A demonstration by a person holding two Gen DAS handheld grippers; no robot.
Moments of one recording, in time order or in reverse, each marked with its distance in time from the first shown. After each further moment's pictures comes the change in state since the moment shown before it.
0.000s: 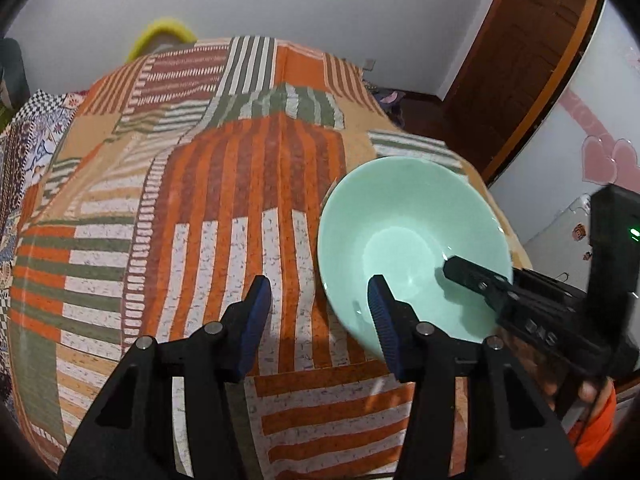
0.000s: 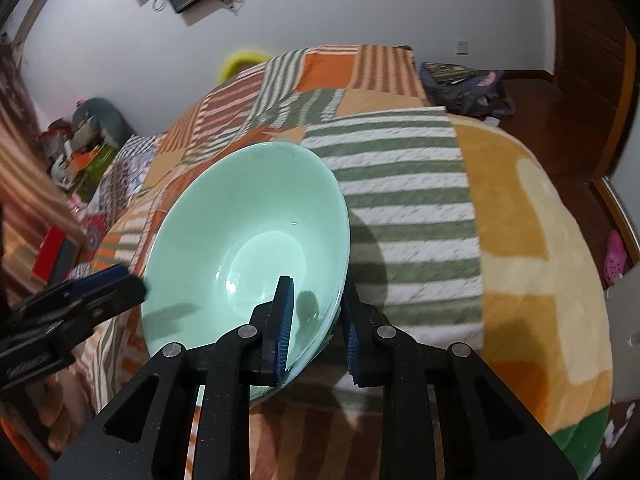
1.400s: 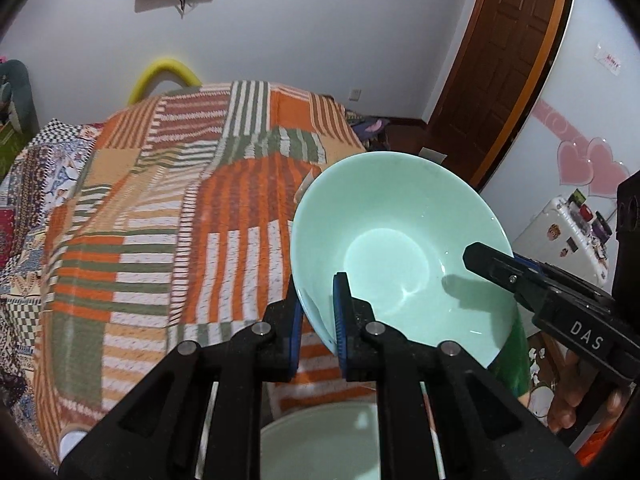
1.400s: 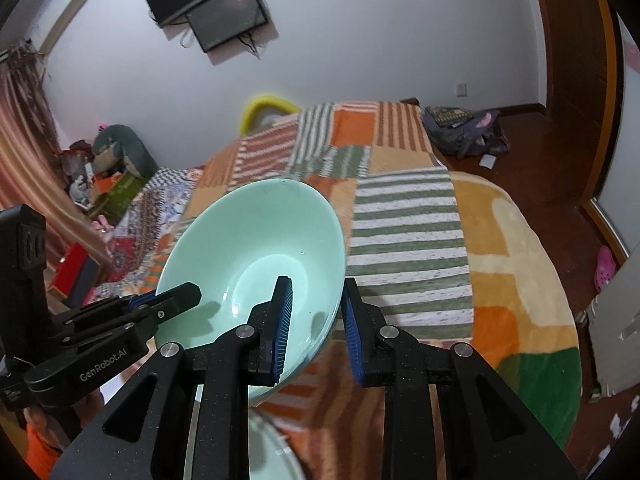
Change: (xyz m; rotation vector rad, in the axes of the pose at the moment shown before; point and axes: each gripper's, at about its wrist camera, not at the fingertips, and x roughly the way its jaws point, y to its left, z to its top) left arm -0.112 -0.011 -0.025 0.046 -0.135 -0.014; right arm -0.078 0.062 -0.010 -0.012 -0.168 0.001
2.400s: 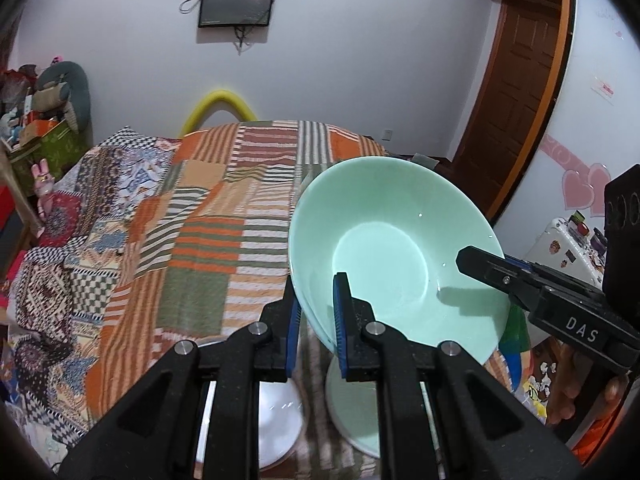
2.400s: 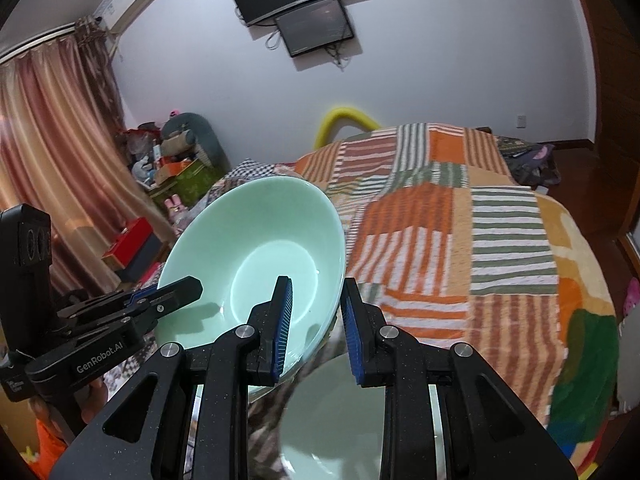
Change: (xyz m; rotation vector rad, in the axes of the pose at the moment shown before) left arm -0.172 0.070 -0.081 -0.057 -0.145 0.103; right arm -0.032 0.113 -0.042 -0.125 -0.055 0.170
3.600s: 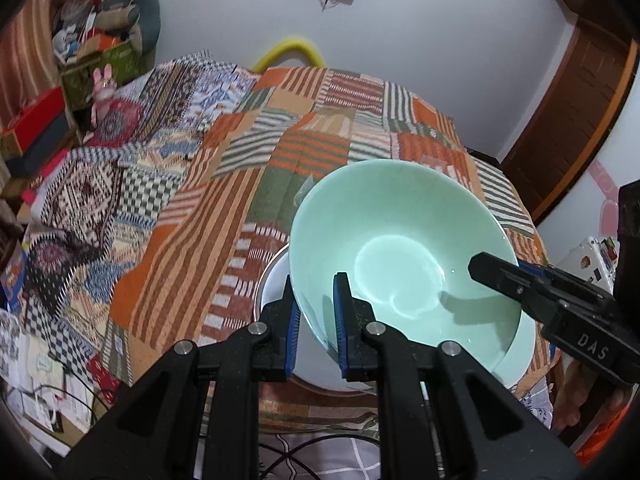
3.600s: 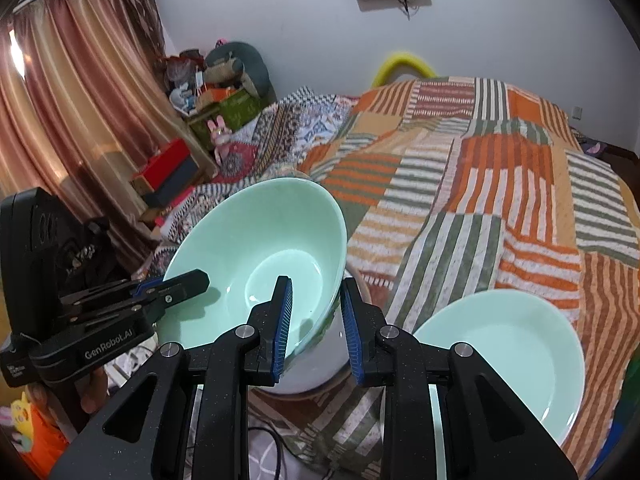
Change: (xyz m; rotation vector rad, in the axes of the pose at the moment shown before) left arm -0.006 0.108 -0.090 -0.221 0.125 0.114; right arm 0.066 0.090 -0.066 -0.127 0.207 0.097
